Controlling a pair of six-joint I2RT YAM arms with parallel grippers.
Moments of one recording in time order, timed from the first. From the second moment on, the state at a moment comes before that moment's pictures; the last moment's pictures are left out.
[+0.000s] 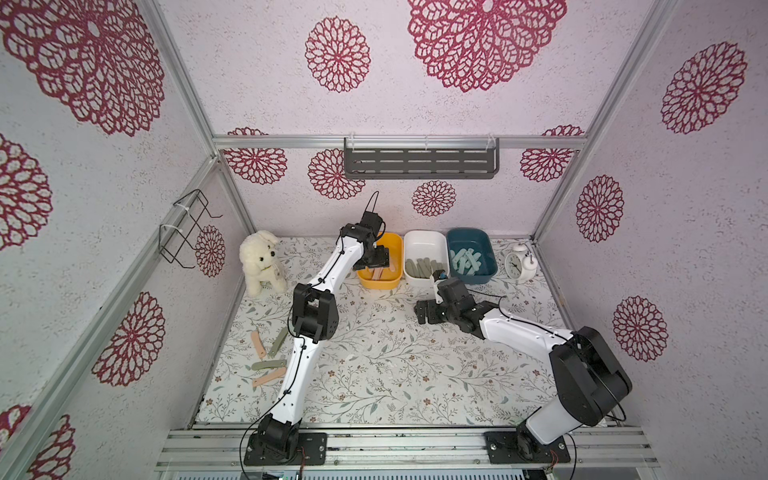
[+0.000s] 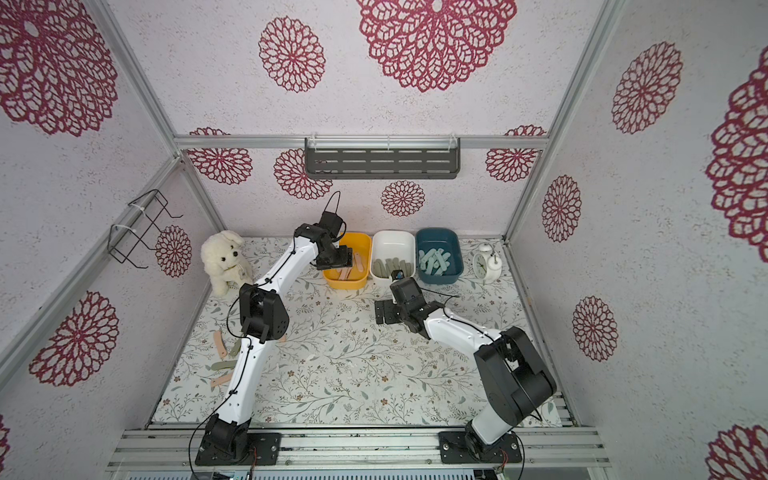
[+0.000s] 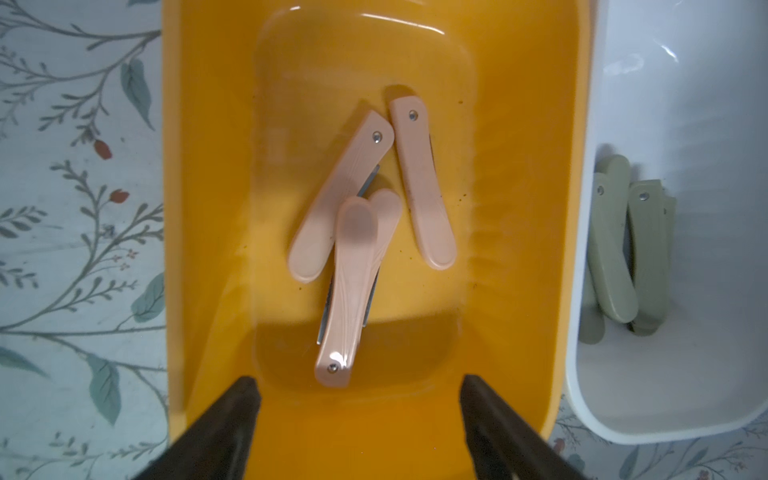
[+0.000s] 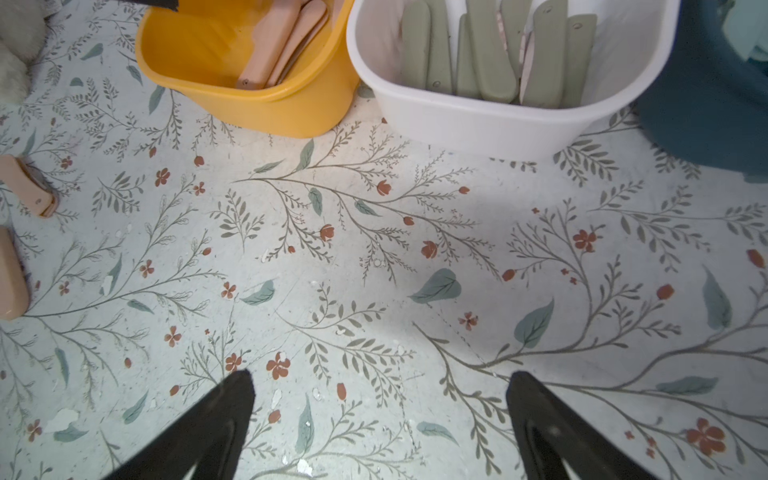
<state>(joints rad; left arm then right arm) -0.37 2.53 2.51 -1.13 0.00 -0.43 0.60 1.59 0.95 -0.17 0.05 0.36</state>
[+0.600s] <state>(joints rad) -0.09 1.80 1.53 -0.97 -0.12 -0.75 0.91 1.99 1.29 -0.01 -0.05 0.30</state>
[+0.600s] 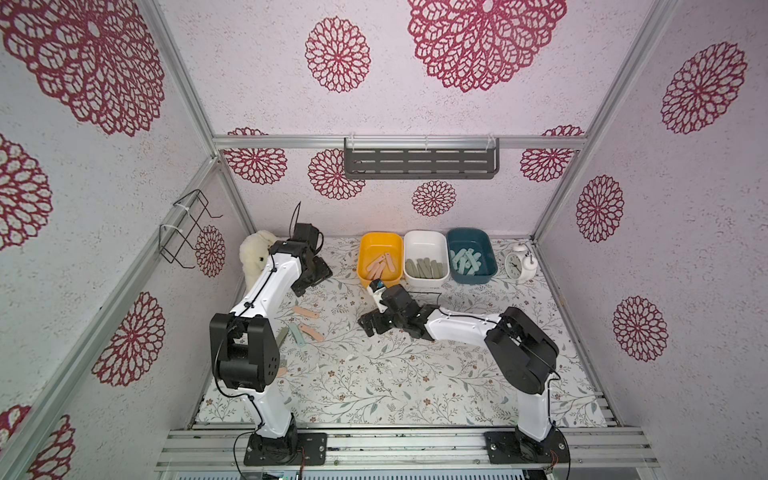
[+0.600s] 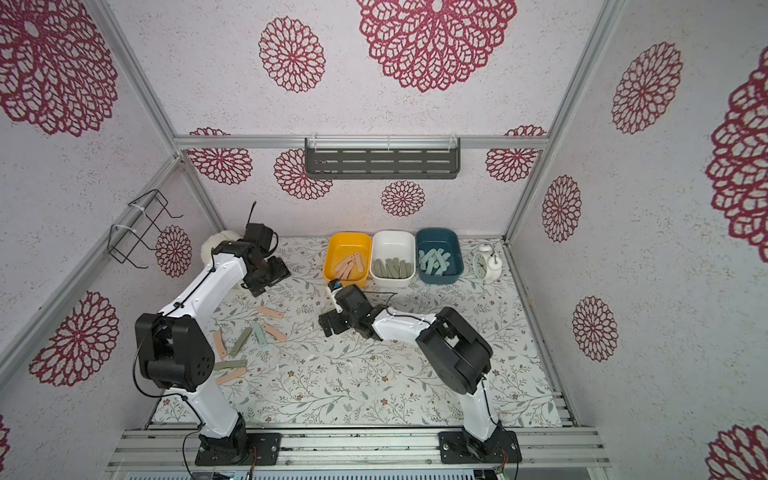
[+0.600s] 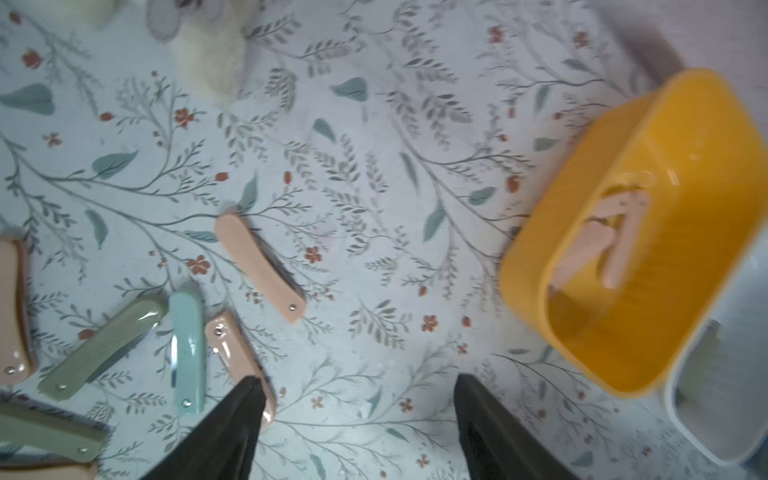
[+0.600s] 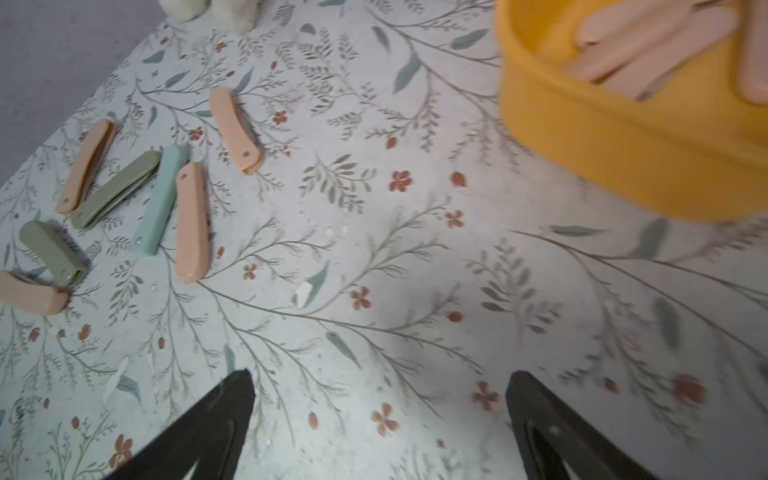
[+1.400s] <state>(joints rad) 0.02 2.09 1.50 -0.85 -0.06 -0.80 0.92 2.01 1.31 -0.04 -0.09 0.30</state>
